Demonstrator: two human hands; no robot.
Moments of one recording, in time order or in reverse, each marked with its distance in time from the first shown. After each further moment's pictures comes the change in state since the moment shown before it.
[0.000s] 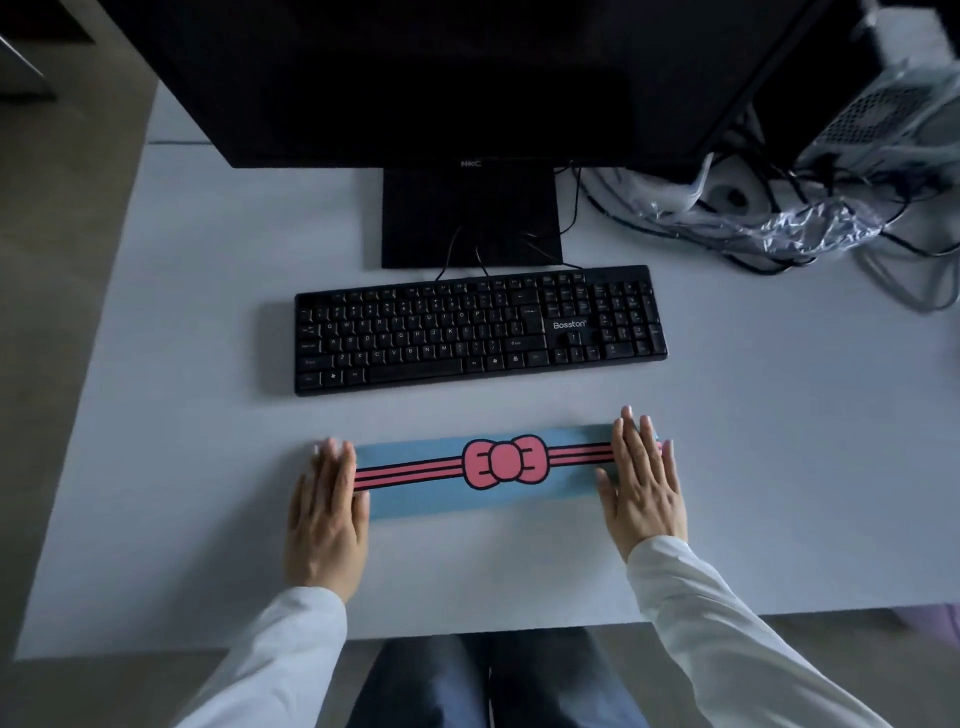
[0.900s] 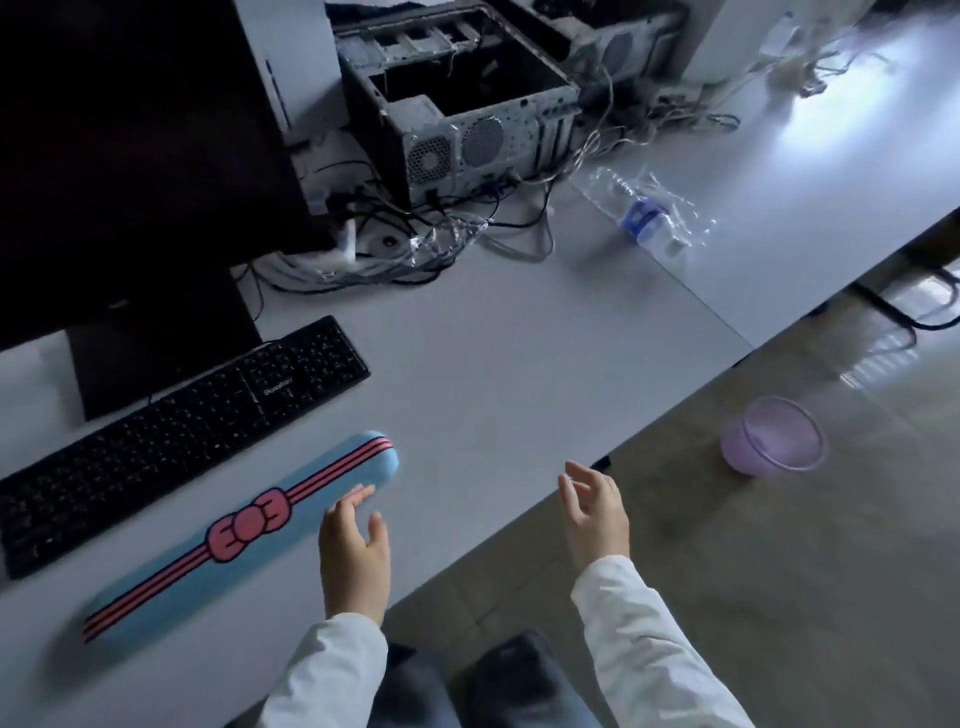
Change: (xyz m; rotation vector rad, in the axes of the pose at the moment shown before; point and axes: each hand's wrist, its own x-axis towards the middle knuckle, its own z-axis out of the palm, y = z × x) left_hand -0.091 0.279 0.000 -0.657 -0.108 0.096; right_hand -0.164 0.131 -0.101 0.948 0.396 0.917
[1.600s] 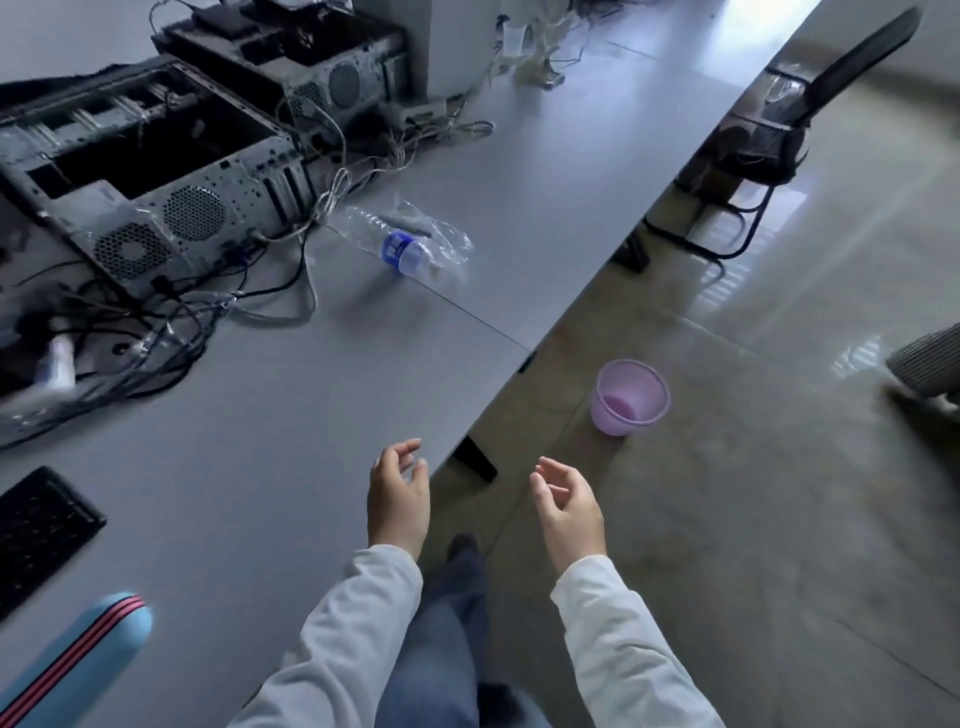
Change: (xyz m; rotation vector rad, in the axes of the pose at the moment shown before) left_hand -0.040 0.191 0.233 -0.069 -0.427 0.115; right_hand 0.092 0.064 -0.183 0.245 0.222 0.148
